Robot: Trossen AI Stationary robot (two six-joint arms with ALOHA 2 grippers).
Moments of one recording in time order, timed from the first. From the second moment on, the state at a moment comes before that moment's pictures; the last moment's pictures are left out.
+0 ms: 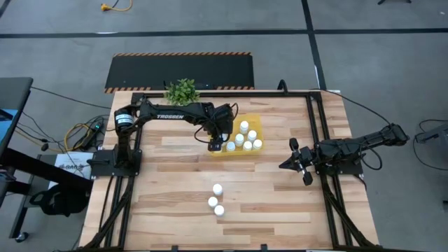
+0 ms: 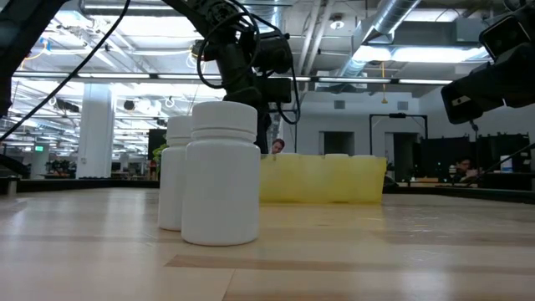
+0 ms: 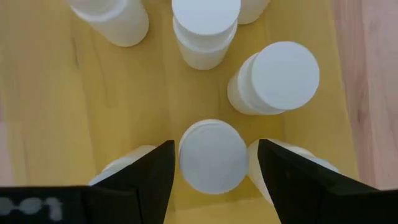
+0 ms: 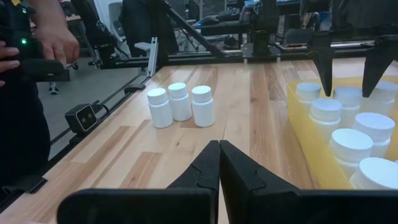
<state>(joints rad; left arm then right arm) 0.27 1.95 1.48 -0.70 0.12 0.33 0.27 0.20 0.01 0.01 0.00 0.08</state>
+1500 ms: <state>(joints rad) -0.36 1.76 1.72 -1.25 -0.09 -0.33 0.27 0.20 0.01 0.01 0.00 0.08</state>
